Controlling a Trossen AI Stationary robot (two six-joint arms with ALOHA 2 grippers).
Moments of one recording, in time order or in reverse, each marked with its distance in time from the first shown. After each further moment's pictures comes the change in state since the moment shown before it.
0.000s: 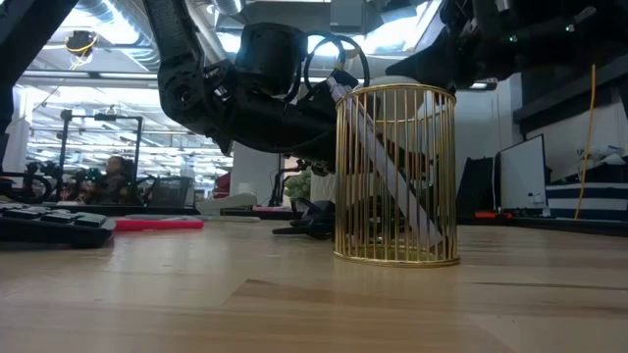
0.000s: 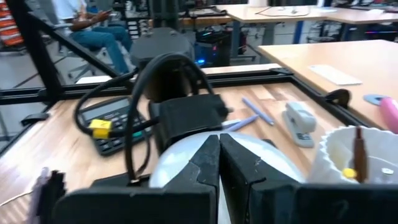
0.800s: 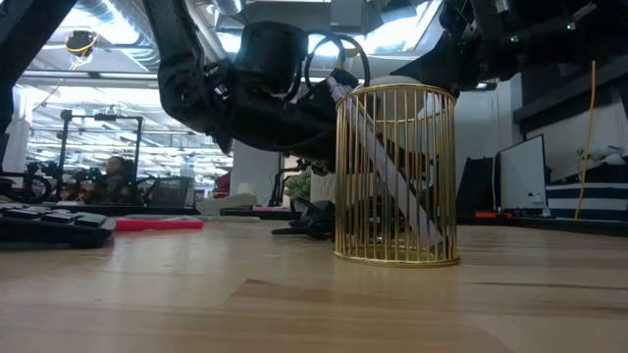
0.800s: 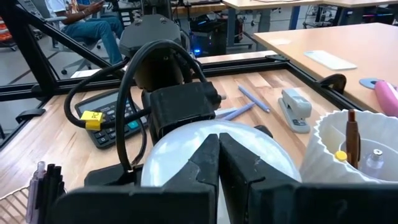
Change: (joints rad) left arm 0.001 -0.014 0.000 -0.017 0.003 0.005; right arm 0.001 -0.005 0.008 -0.105 0.000 0.041
